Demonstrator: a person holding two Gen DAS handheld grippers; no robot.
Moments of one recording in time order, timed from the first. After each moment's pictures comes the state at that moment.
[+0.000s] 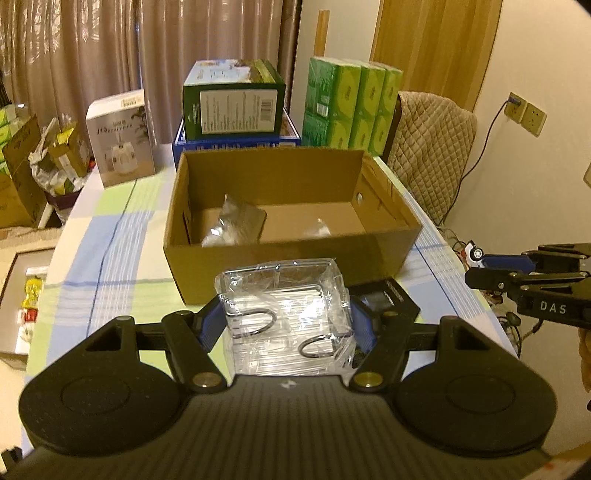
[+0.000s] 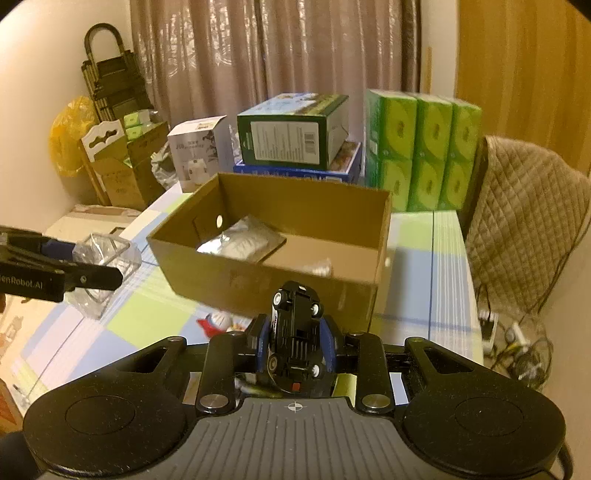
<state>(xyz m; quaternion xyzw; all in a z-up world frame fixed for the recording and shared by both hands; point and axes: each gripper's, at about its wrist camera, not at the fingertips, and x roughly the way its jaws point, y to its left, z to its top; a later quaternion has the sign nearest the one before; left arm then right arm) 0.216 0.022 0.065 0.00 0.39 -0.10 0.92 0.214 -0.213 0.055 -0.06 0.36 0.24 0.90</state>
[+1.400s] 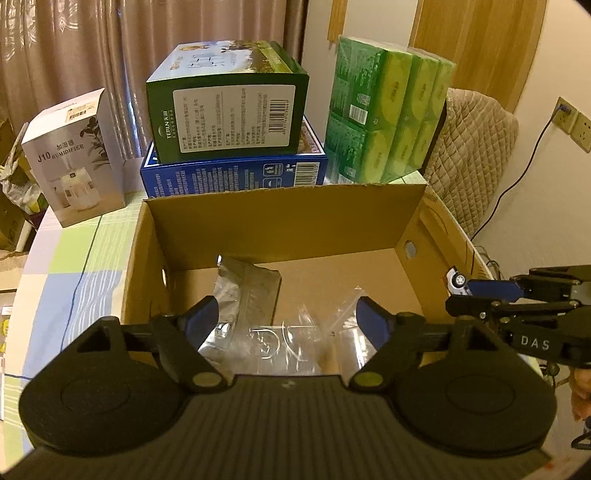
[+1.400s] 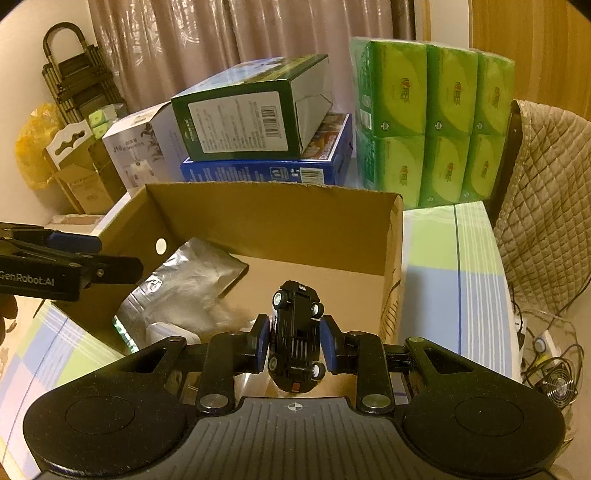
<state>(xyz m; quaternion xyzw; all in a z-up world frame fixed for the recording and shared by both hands) 0.414 0.006 0.013 0.01 0.41 -0.10 0.91 0.394 -0.191 -0.008 -0.02 0.41 0.23 0.88</state>
